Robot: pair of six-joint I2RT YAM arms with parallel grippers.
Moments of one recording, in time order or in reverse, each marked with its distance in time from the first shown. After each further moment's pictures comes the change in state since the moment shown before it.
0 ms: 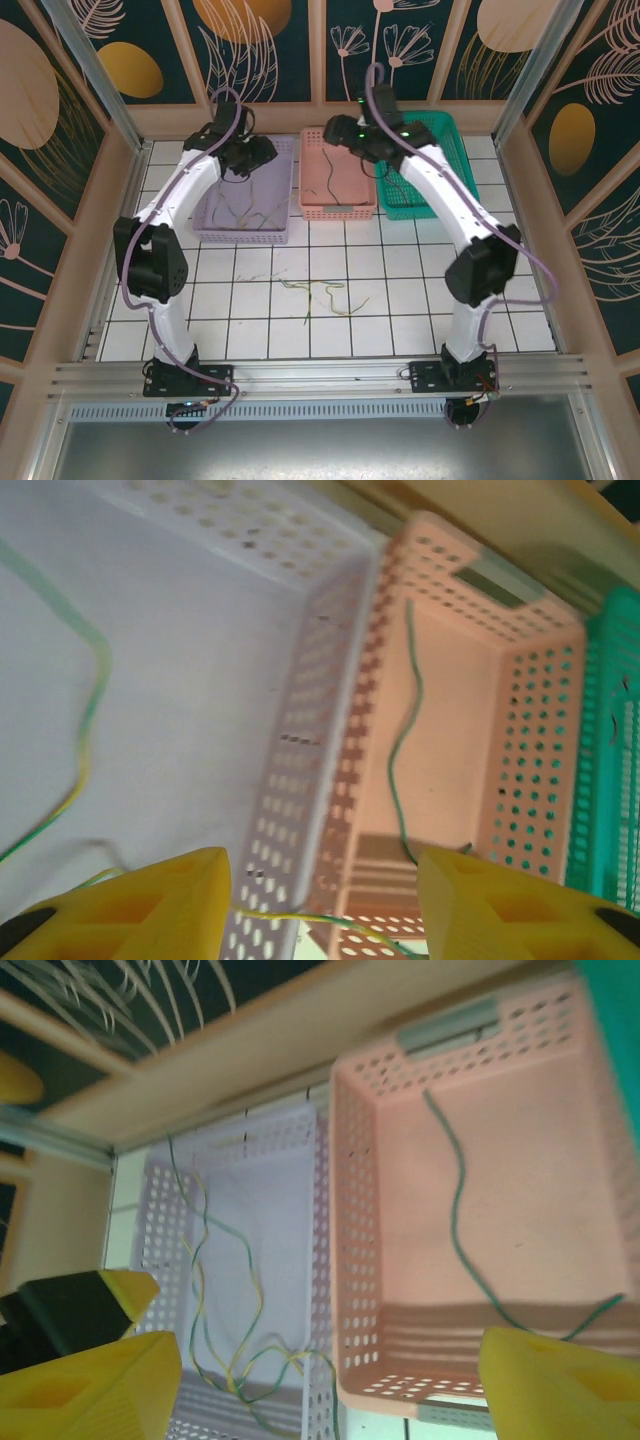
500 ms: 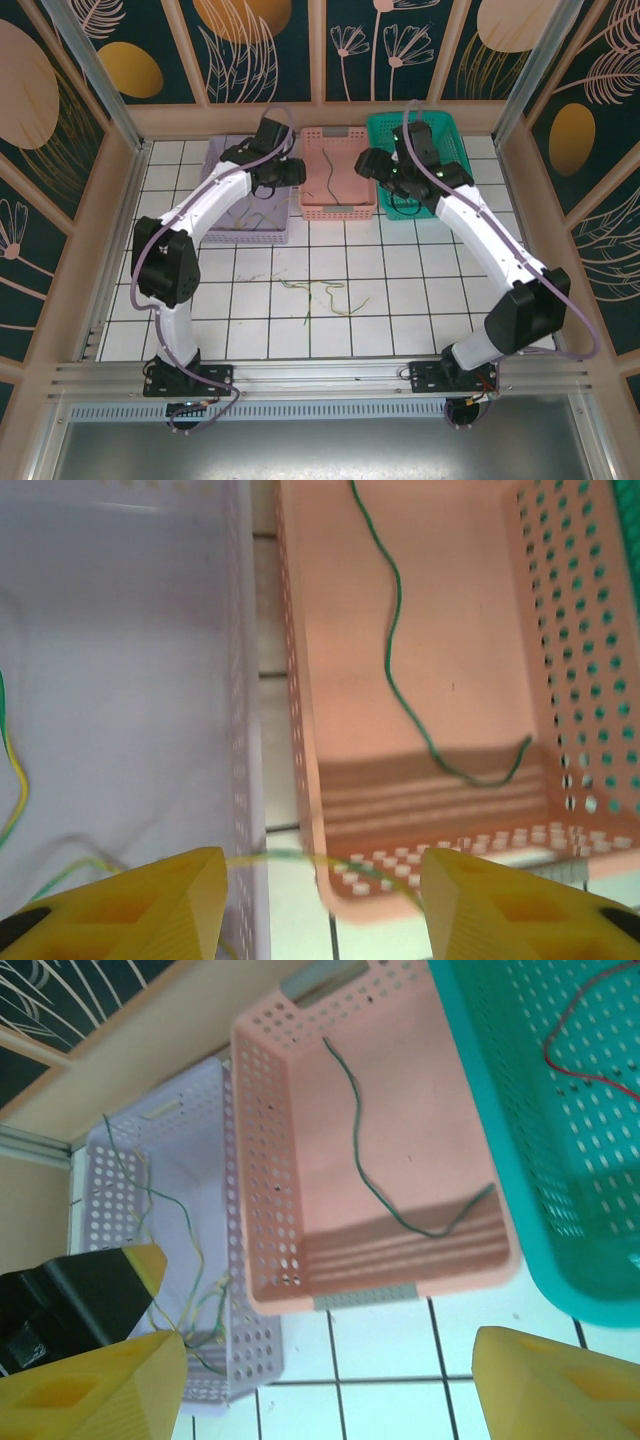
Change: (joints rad) left arm -0.187 -0.038 -0.133 0.022 -0.142 0.237; right arm -0.044 -0.355 -0.497 0.083 -0.002 0.055
